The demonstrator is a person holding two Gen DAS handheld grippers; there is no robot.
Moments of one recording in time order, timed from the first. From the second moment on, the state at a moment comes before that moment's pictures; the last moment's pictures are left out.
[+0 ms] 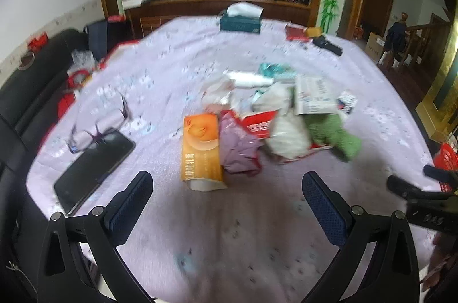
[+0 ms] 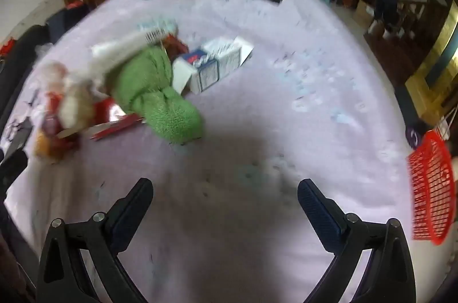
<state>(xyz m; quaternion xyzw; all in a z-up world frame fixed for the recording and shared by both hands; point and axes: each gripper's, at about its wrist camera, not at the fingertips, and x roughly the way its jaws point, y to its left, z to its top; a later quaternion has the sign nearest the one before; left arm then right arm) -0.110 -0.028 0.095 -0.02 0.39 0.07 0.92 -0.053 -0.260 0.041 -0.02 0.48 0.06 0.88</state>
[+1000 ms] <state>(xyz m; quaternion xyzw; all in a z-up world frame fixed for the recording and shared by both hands) -0.133 -0.132 0.143 0.05 0.32 -0.03 0.95 -0.127 -0.364 0.129 0.00 0.37 0.00 0.93</state>
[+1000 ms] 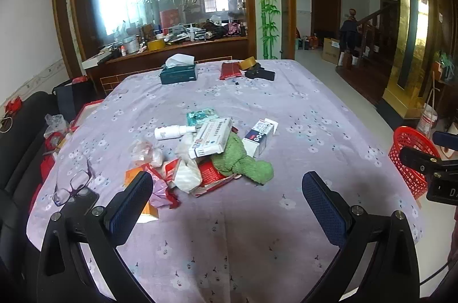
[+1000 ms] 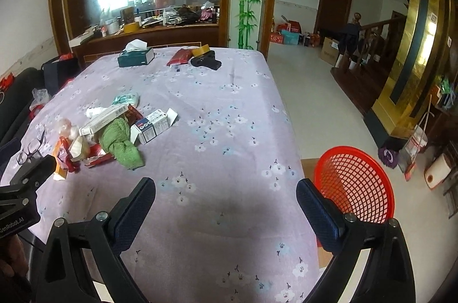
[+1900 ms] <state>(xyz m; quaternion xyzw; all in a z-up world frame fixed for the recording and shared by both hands) -0.130 -0.116 0.135 0.03 0.34 -0.01 0.94 -0.109 -0.343 0.118 -0.02 0.39 0.03 0.92</state>
